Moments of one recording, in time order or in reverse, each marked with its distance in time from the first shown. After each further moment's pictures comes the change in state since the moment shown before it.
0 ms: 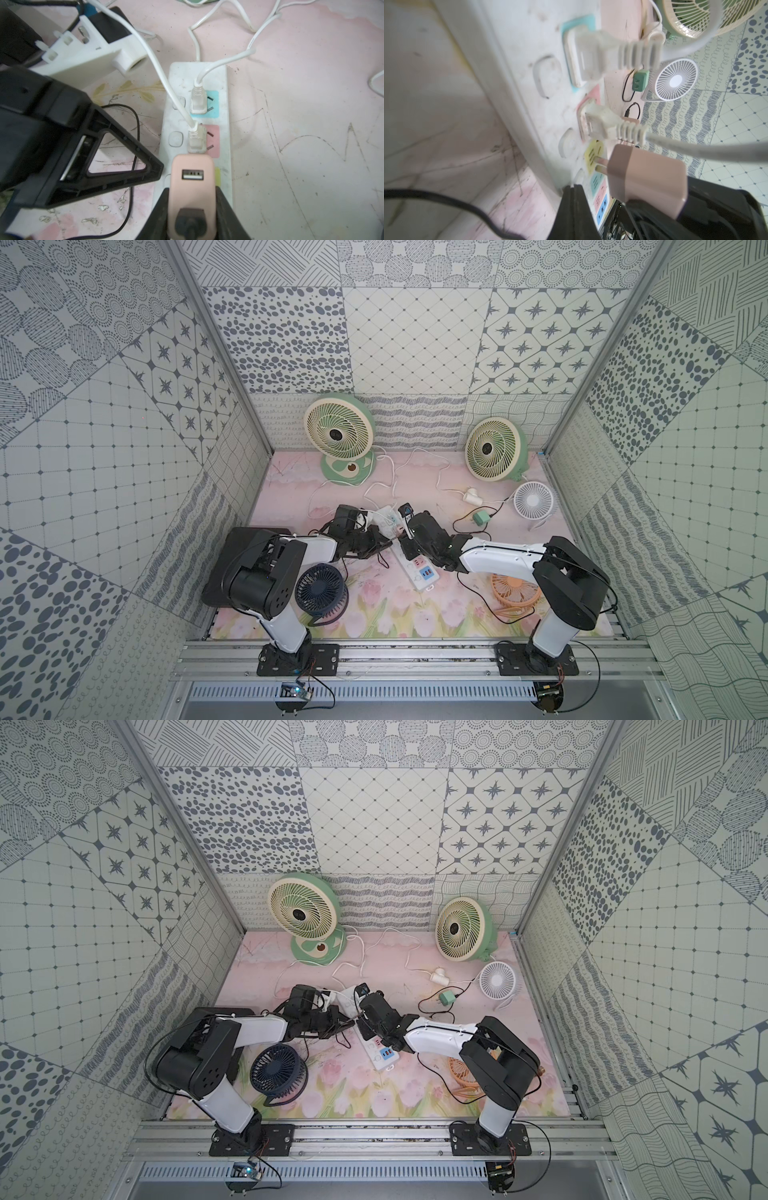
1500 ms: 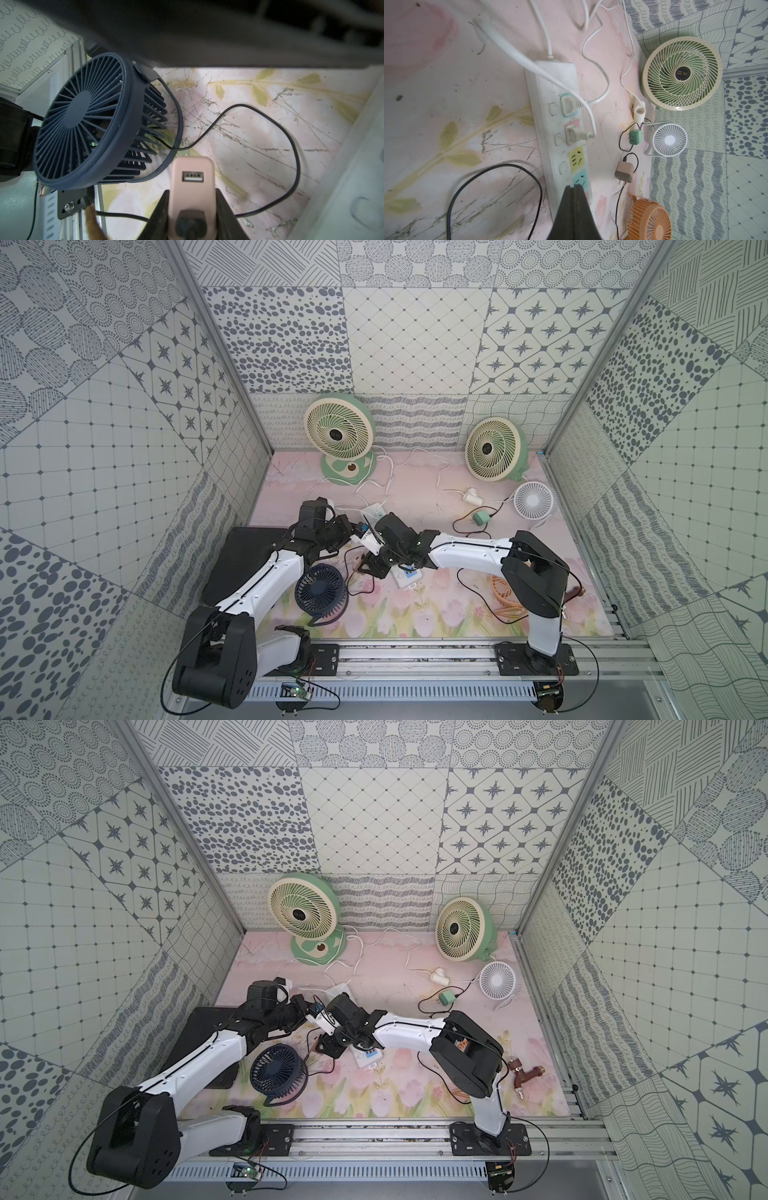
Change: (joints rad) left arm 0.143 -0.475 -0.038 -0.317 -0.293 0.031; right arm 0.133 0.232 0.305 -0.172 -0.526 -0.102
